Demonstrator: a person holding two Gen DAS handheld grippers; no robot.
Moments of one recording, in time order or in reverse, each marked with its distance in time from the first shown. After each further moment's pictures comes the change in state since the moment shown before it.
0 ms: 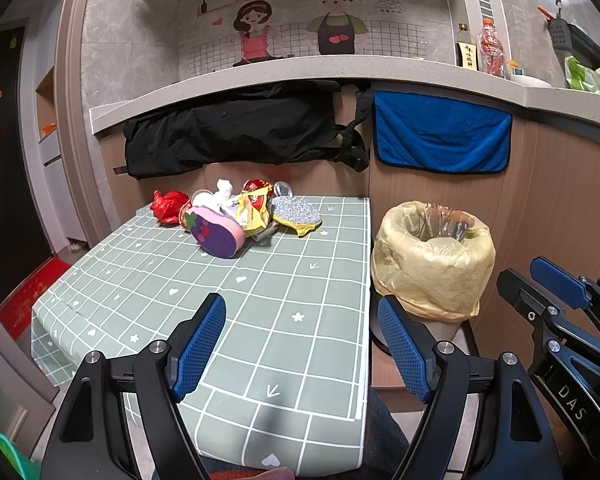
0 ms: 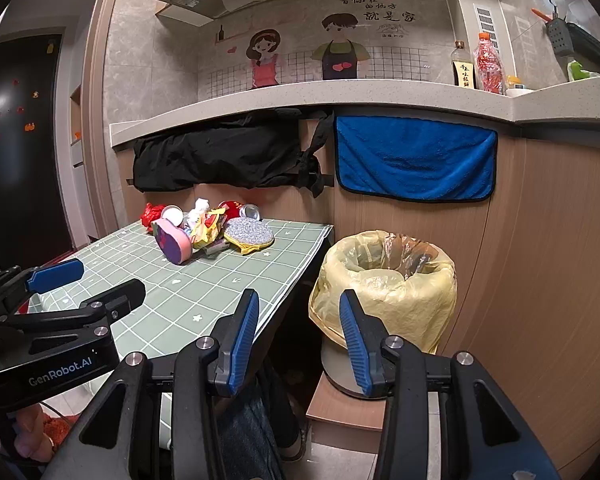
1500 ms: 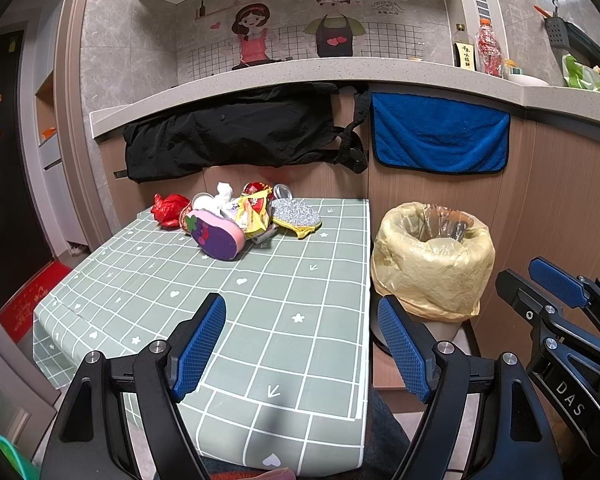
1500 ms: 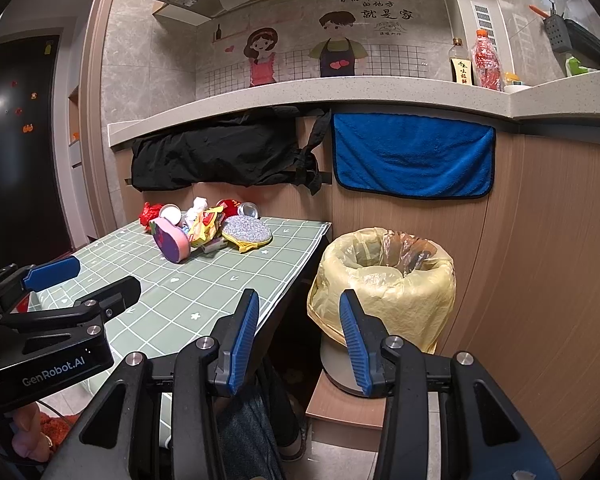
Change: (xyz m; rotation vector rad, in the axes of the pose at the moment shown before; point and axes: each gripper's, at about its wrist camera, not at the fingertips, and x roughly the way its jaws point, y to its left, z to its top) left arm -0.002 -0.005 0.002 0.007 -0.008 0.003; right arm 0.002 -0.003 -0.003 0.005 0.000 -0.005
